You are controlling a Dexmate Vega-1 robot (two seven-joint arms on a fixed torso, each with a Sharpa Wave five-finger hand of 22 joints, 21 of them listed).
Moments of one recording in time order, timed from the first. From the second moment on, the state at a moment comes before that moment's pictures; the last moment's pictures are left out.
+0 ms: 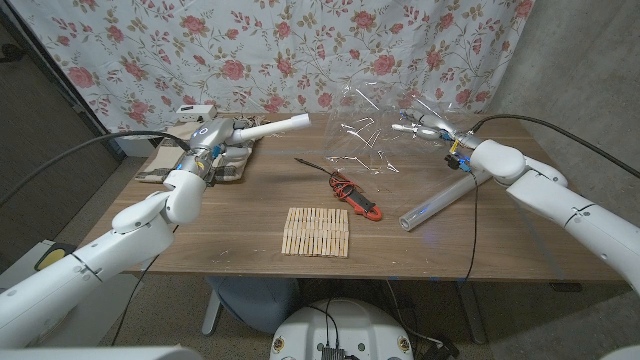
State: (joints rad) left arm 1.10 0.98 0.29 -1.97 0.39 0.27 0.42; left_hand 1.08 -0.21 1.10 -0.20 0.90 0.93 -0.19 1.34 1.16 1.17 -0.20 1.38 1.13 1.30 -0.20 1.57 1.24 1.07 -0.20 1.54 0.99; right arm -0.72 -0.87 -0.48 -1.55 0.12 0.18 0.13; right_hand 0.57 0.09 -0.09 -0.12 0.20 -0.12 0.04 0.21 0.20 -0.04 0.02 0.22 0.20 -0.11 -0.01 0.21 0.20 0.12 0.16 0.19 0.17
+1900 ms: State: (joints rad) left arm 1.14 0.99 0.28 -2.01 0.40 0.33 0.42; left_hand 1.08 -0.21 1.10 -0.20 0.90 0.93 -0.19 1.34 1.16 1.17 -0.20 1.38 1.13 1.29 -0.20 1.57 1.24 1.07 -0.20 1.54 0.96; right arm -0.71 -1.02 -0.48 -1.60 -0.12 0.24 0.19; right_hand 0.53 0.04 -0.11 -0.11 0.21 -0.12 0.04 0.21 0.20 -0.01 0.00 0.22 0.20 -0.07 -0.03 0.22 0.20 0.15 0.15 0.19 0.16
